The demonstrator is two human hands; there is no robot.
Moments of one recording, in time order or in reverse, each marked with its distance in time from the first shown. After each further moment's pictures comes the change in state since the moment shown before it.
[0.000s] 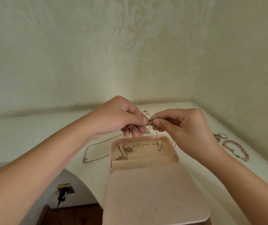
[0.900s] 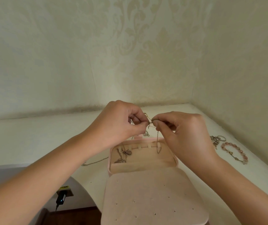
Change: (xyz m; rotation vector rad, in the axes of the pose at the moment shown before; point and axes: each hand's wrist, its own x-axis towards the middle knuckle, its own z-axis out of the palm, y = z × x) left_hand -0.002 -0.011 0.015 0.336 0.308 0.277; right_hand -0.002 0.009 0.010 -0.371 0.212 -0.240
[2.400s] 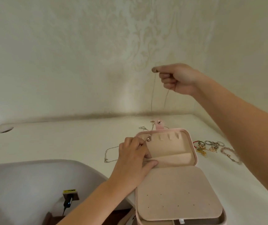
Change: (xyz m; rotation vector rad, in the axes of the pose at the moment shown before) left_hand -0.070 -0.062 0.056 0.294 0.332 0.263; right_hand 0.158 -0.022 -0.020 0.759 -0.441 0.533
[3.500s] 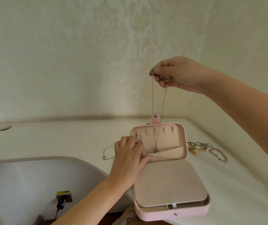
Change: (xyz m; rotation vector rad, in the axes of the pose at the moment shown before) left_hand -0.006 0.009 -0.004 0.153 0.206 0.081; right_hand -0.057 -0.048 0.014 -0.345 -0.101 -0.148
